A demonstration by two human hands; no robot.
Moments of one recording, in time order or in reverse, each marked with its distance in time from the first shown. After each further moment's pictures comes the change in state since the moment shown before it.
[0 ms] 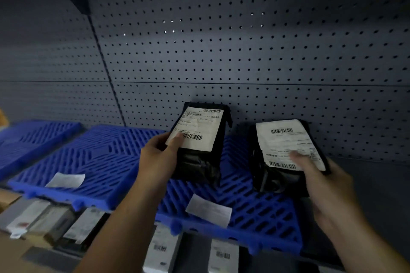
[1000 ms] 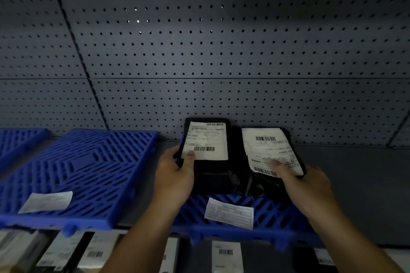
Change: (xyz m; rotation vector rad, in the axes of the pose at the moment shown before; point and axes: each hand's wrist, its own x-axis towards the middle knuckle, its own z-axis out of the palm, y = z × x) left_hand 0.028 -0.048 -0.009 0.218 -0.140 0.076; right_hand -0.023 0.028 0.042 -0.725 0.053 0.007
